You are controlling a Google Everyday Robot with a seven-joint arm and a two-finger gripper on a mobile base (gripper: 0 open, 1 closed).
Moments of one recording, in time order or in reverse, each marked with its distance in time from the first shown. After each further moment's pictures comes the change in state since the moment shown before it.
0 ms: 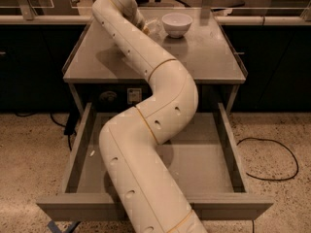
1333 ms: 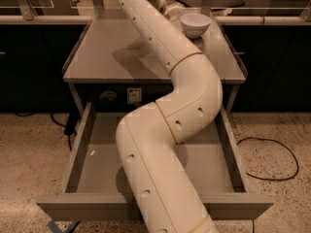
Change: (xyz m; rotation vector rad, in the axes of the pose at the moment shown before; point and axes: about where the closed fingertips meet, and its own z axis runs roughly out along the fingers) arm 0.094 0.031 -0.030 -0.026 0.052 0.046
